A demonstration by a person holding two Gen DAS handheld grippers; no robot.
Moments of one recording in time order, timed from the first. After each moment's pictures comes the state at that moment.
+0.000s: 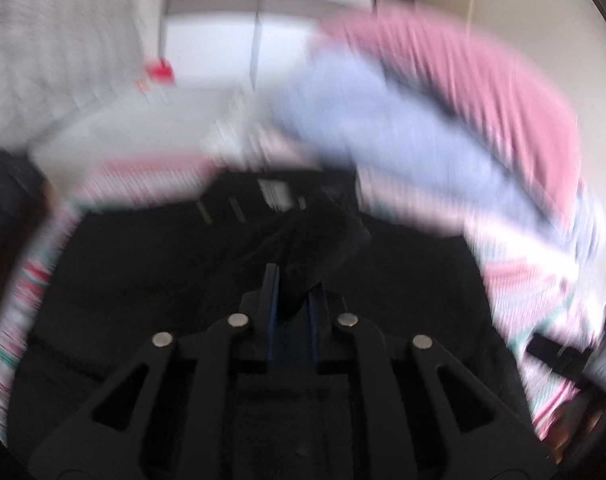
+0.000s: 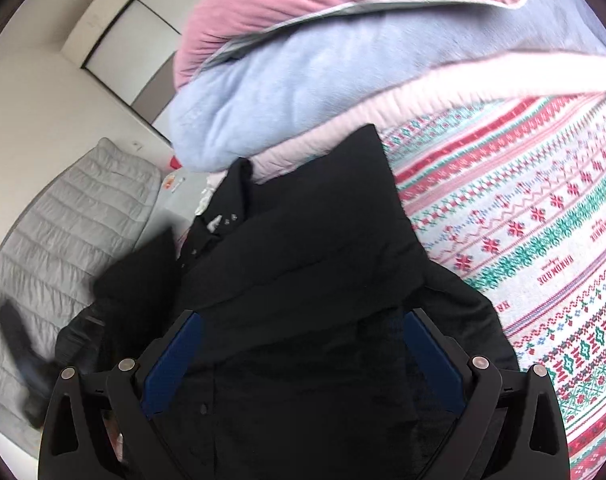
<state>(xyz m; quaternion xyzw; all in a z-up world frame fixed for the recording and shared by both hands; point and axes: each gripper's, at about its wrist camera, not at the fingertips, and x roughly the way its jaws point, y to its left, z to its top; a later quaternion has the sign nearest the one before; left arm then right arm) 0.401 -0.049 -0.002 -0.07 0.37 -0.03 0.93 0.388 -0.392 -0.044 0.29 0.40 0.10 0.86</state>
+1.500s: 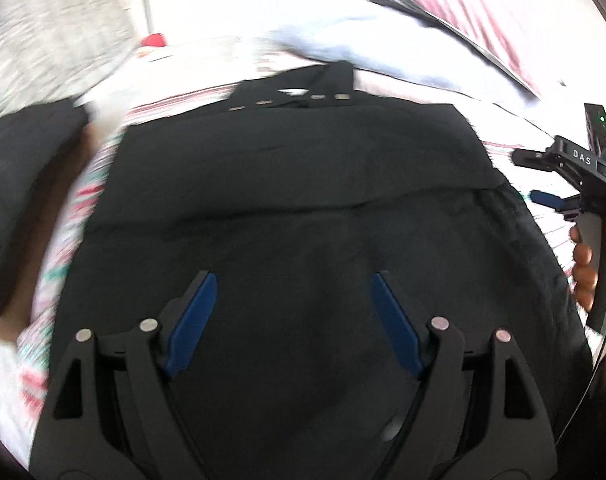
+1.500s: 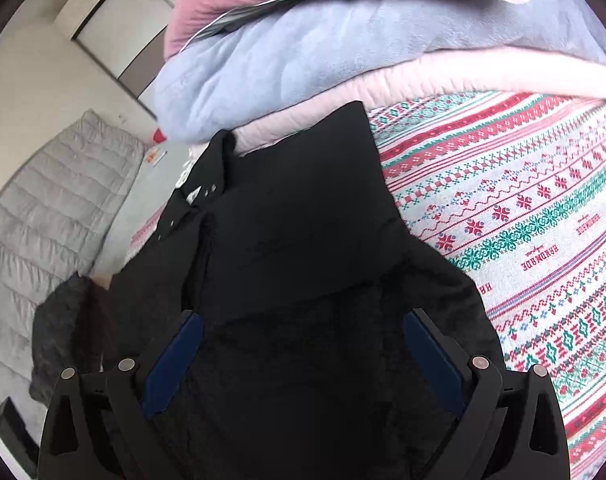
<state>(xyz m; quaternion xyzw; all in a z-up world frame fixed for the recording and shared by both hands) 0.247 -0.004 -0.015 0.00 0.42 -0.01 0.91 0.379 -0.378 -0.046 0.23 0.44 0.09 0.87</state>
